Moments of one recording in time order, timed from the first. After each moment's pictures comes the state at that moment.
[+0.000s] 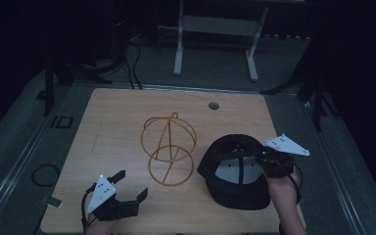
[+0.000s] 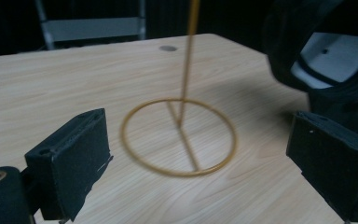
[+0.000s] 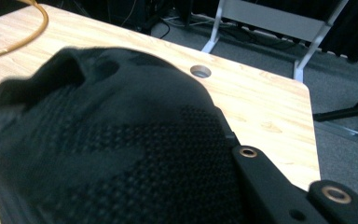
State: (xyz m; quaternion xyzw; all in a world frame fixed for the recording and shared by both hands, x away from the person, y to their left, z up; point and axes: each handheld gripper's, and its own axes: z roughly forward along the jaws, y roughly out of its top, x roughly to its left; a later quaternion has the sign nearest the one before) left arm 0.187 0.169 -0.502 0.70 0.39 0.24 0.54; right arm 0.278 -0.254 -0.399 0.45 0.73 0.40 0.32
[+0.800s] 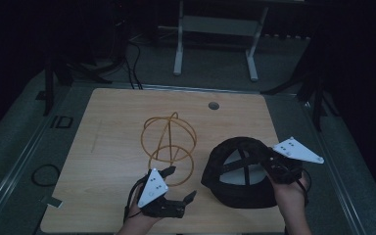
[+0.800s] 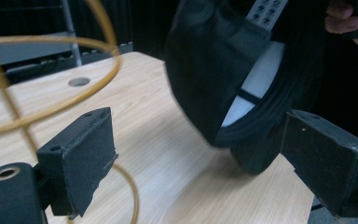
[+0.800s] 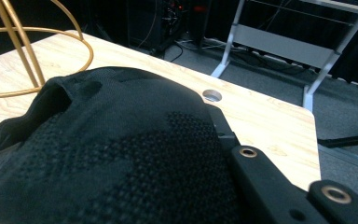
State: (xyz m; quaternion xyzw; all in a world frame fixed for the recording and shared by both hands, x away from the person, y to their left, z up) left arm 0.198 0.065 -0.456 0.75 0.29 0.20 0.56; right arm 0.253 -0.255 -0.376 0.41 0.73 0.44 0.33
